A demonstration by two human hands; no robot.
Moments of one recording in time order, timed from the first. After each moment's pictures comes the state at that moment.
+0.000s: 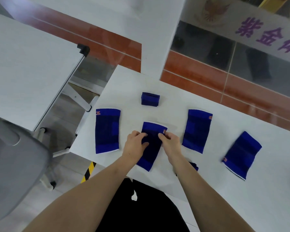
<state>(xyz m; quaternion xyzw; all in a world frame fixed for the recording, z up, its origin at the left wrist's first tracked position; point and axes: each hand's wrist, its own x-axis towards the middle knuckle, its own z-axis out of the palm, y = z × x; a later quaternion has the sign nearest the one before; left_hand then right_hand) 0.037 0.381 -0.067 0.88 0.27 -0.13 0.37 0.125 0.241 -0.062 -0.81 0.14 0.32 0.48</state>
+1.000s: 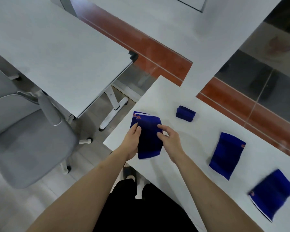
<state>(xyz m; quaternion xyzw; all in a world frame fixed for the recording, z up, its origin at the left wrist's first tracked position) -0.024 0.494 -0.006 0.44 0.43 0.01 0.79 0.097 0.366 -0.020 -0.76 -0.08 0.41 0.51</state>
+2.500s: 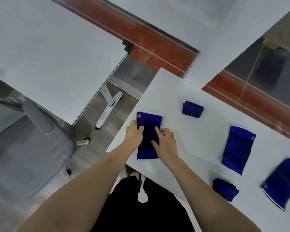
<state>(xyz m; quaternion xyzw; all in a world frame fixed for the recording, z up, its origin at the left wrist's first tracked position) 0.003 0.557 -0.066 0.64 0.50 -0.10 0.58 0.064 0.405 -0.089 -0.91 -0.30 0.24 0.13</state>
